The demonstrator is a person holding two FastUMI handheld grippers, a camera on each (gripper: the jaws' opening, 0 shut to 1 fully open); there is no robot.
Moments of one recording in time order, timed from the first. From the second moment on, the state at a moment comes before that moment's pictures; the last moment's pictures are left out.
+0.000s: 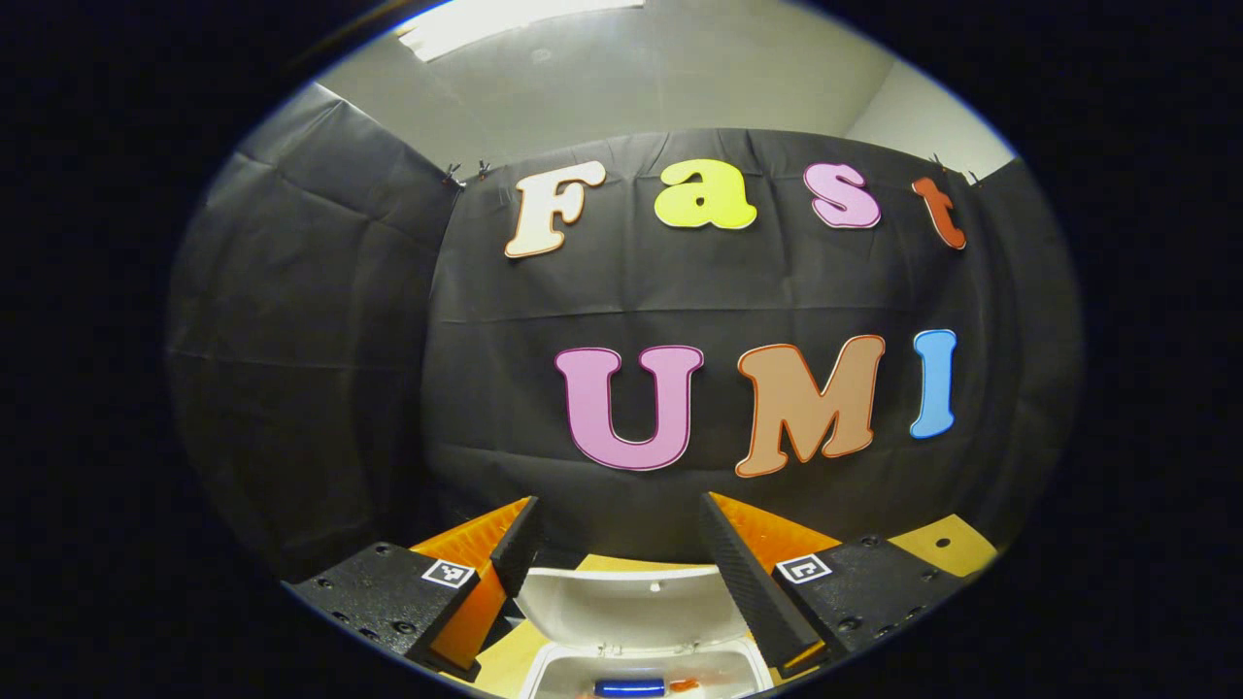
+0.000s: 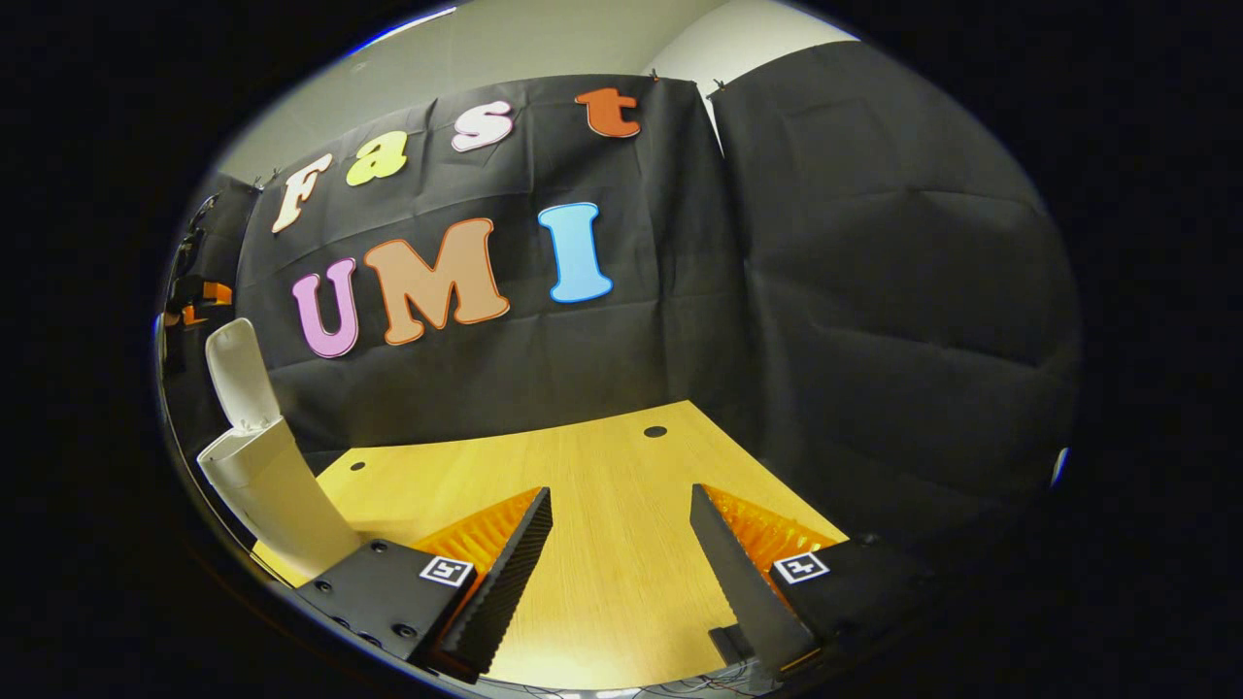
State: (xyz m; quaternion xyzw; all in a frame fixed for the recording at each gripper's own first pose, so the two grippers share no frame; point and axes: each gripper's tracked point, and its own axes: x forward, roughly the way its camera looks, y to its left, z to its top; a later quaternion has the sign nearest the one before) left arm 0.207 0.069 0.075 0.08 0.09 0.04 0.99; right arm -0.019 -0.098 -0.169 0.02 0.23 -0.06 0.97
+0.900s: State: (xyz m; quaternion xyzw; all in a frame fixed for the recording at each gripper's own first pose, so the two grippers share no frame) left arm 0.183 0.067 0.028 0.05 0.12 0.01 0.99; right arm -0.019 -0.086 -0.166 0.02 0.23 -0.04 0.97
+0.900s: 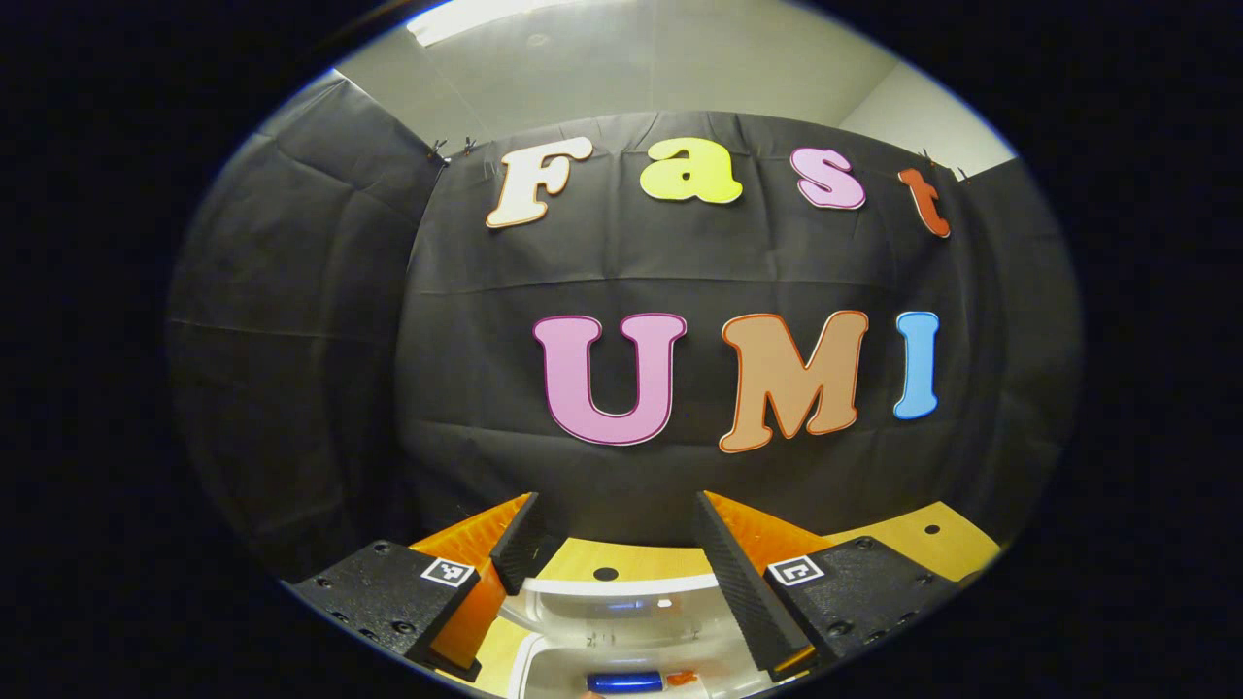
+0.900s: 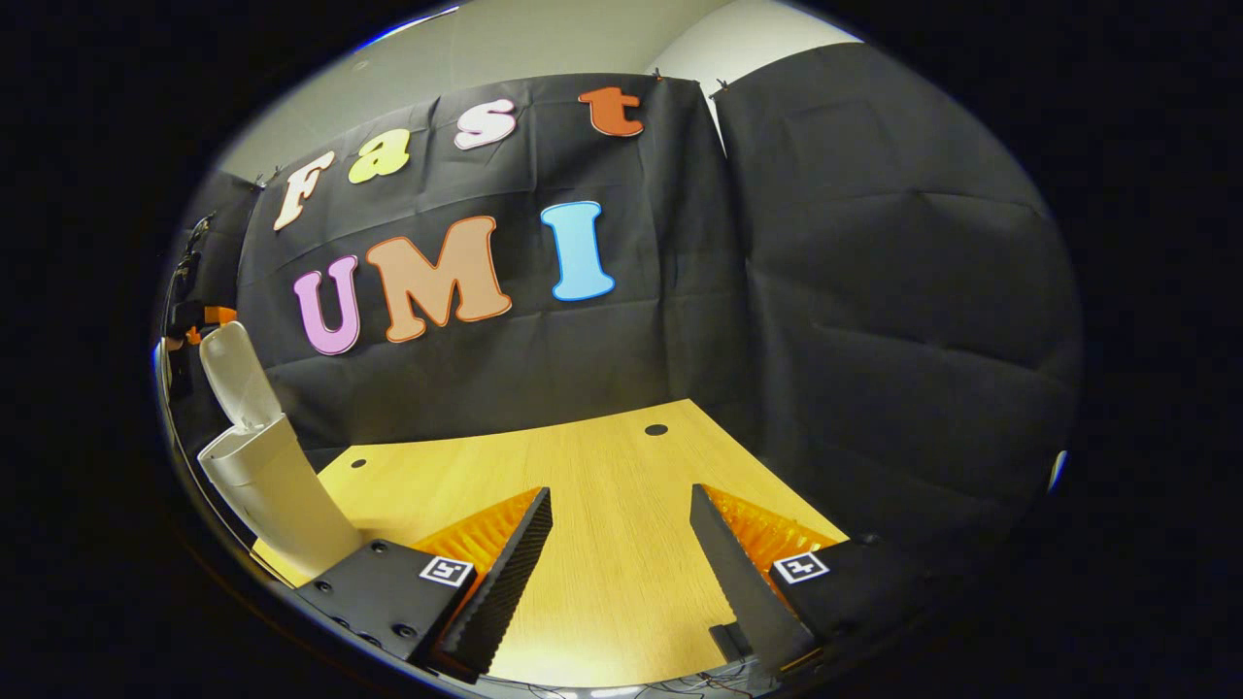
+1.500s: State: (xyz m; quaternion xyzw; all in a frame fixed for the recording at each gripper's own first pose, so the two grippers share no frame) left arm 0.102 0.062 -0.012 0.06 0.10 0.00 0.99; right arm -0.018 -0.058 -0.161 0.00 0.23 -0.01 0.97
